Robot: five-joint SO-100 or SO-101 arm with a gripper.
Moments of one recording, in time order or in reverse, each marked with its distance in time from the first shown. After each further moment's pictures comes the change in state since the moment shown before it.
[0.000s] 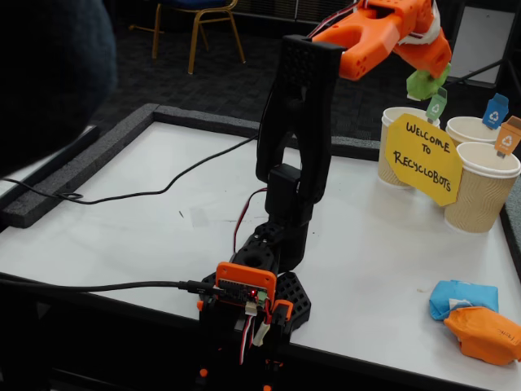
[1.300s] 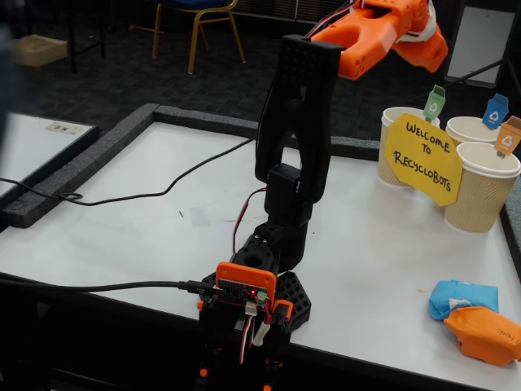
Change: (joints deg) arm -1.0 0.4 0.0 2.0 0.0
